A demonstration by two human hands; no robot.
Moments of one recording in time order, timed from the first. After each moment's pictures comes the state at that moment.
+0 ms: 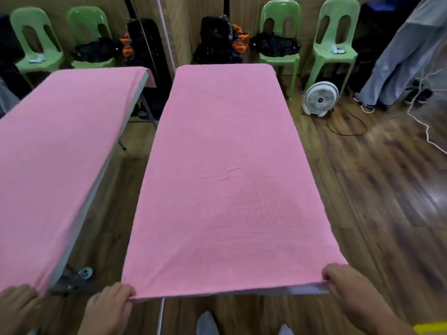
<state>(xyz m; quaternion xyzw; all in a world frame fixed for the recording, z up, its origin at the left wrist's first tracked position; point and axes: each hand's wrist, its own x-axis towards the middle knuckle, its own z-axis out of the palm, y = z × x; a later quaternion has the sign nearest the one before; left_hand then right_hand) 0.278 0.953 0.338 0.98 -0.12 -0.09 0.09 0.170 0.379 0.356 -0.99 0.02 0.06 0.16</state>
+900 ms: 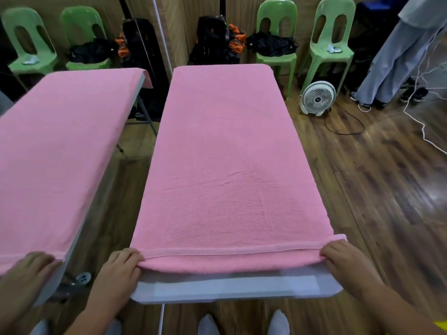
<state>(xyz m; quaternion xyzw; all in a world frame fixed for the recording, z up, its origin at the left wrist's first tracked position) 0.348 0.938 0.337 0.98 -0.18 -0.01 0.05 0.219 0.357 0.350 -1.00 0.02 0.04 0.09</state>
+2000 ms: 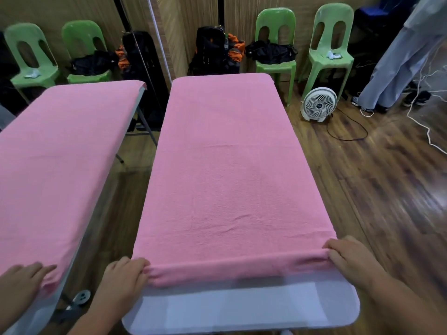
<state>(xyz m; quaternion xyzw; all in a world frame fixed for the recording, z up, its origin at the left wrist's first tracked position) 0.397 0.917 0.353 0.98 -0.19 -0.01 0.10 0.288 0.339 0.366 -0.99 0.08 0.07 0.12</state>
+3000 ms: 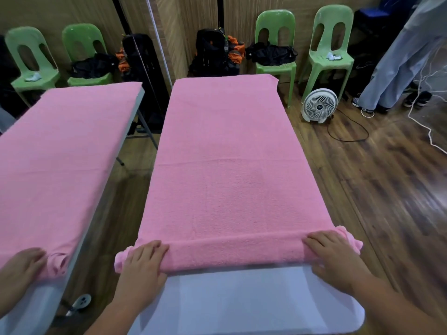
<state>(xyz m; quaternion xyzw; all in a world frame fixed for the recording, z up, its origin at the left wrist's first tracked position) 0.416 0.869 0.355 0.98 -0.17 -0.05 0.00 0.309 0.374 0.364 -1.00 -0.04 0.03 0.04</state>
